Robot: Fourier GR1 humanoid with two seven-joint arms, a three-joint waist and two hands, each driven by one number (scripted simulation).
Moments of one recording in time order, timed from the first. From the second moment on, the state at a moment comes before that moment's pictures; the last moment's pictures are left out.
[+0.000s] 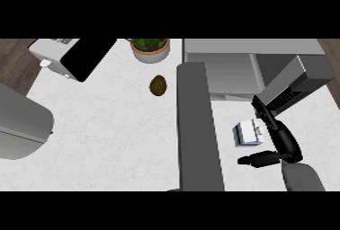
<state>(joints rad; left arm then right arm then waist) 1.00 0.04 -0.03 -2.31 0.23 -0.26 -0.56 -0.19 -0.16 -0.16 -1.04 0.31 0.24 -0.76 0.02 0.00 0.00</state>
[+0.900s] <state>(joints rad) 1.05 0.02 0.06 -2.27 0.28 -0.38 -0.62 -0.36 -0.21 -0.18 -0.53 0.43 0.04 -1.03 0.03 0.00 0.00</state>
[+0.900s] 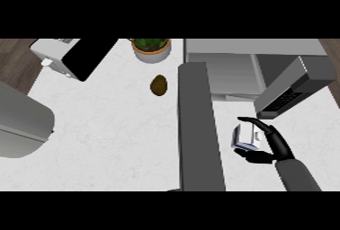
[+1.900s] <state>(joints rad) 1.03 0.03 0.10 -2.25 0.32 -0.44 -0.61 -0.52 -0.20 -0.28 -0.27 0.45 -0.23 -1.05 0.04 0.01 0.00</state>
